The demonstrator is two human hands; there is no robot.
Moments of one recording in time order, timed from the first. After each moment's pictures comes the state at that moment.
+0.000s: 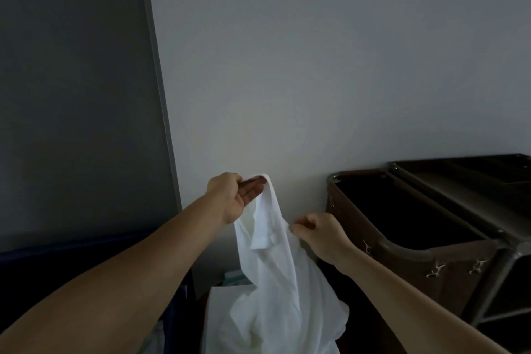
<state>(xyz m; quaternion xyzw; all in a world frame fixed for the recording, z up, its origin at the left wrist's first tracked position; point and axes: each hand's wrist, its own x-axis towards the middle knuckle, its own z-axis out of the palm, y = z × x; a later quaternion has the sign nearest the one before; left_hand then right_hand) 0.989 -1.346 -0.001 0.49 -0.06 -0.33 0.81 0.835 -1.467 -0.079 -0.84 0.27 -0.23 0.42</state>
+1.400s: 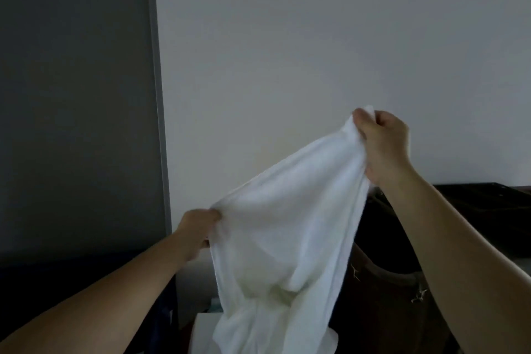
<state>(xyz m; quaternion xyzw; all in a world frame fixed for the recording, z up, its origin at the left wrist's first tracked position) 1.025 -1.310 -0.037 0.72 -0.15 -0.23 0.64 0.799 -1.509 0.117 -0.63 0.22 -0.58 0.46</state>
